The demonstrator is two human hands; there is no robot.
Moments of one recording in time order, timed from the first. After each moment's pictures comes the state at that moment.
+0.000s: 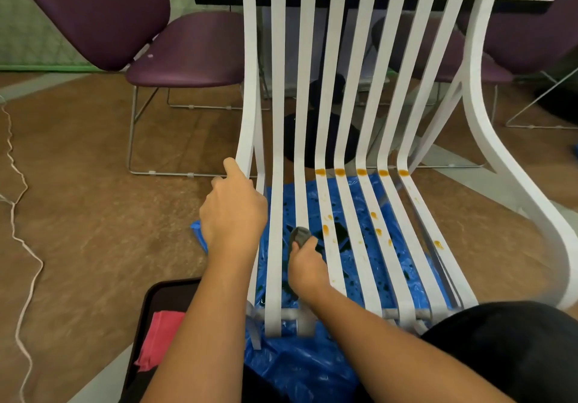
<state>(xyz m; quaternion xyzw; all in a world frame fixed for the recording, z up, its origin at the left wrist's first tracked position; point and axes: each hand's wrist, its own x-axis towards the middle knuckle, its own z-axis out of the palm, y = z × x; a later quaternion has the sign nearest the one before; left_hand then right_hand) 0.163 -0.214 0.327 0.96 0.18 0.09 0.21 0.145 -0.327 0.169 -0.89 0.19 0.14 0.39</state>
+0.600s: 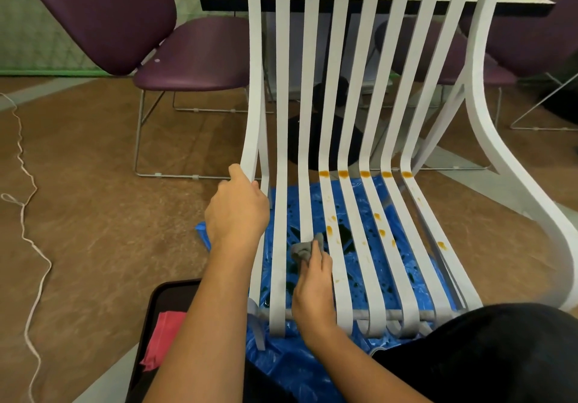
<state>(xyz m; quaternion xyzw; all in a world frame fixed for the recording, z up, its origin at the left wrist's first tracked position) 0.164 -0.209 0.326 0.95 0.18 0.06 0.23 0.090 -0.321 0.176 -0.87 0.11 -0.01 0.47</state>
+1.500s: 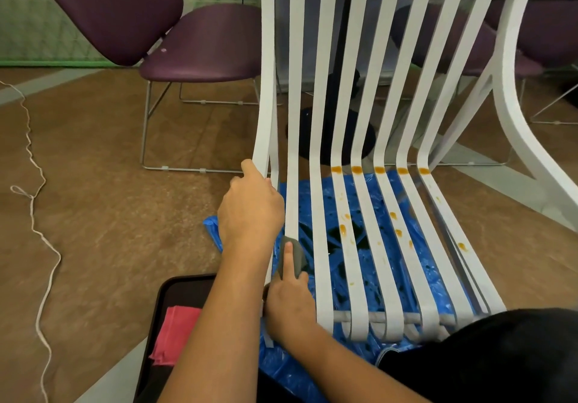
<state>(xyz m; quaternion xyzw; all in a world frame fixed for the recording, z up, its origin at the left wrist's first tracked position) 0.170 -0.208 0.322 0.95 0.18 0.06 0.24 0.092 -0.267 0.161 -0.97 -0.05 0.18 0.14</state>
